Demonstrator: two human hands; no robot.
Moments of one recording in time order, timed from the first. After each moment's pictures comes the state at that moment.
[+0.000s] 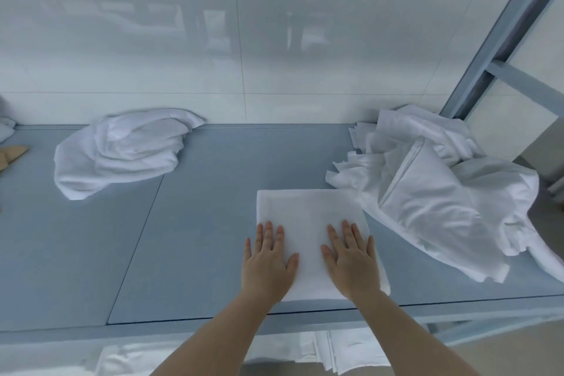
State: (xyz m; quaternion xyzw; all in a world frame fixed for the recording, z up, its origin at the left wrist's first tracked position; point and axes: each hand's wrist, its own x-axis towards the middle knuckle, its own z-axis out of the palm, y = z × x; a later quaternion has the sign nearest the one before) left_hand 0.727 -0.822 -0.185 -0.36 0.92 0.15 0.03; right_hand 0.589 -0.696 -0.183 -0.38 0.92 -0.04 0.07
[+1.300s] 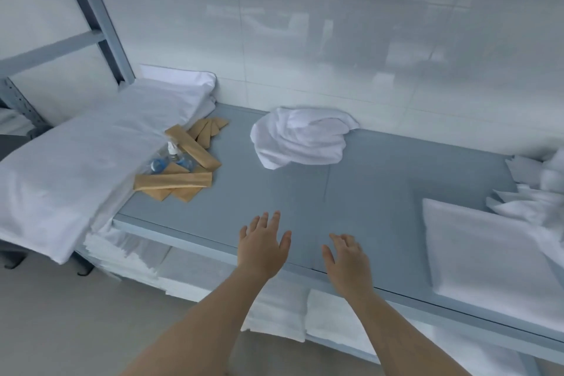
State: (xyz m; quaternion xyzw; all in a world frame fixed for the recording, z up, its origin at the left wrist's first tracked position) left_hand 1.074 -0.992 -0.122 -0.52 0.84 0.17 -0.06; right_hand 0.915 -0.888 -0.142 -0.47 0.86 -0.15 0.11
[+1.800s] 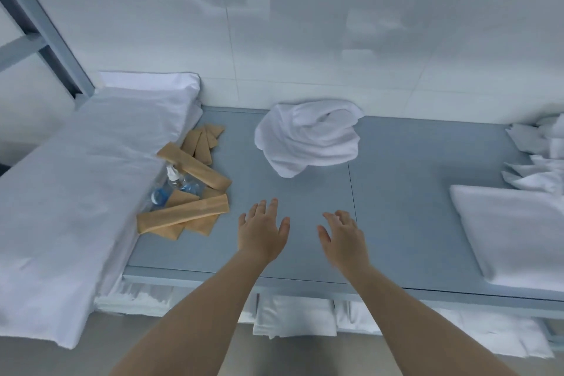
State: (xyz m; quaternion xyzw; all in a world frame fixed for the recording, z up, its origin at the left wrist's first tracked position) left_hand 1.114 -1.136 -0.128 -0.45 0.88 0.17 -0.02; right_hand 0.975 -1.012 -0.136 -0.42 0.89 -0.15 0.10
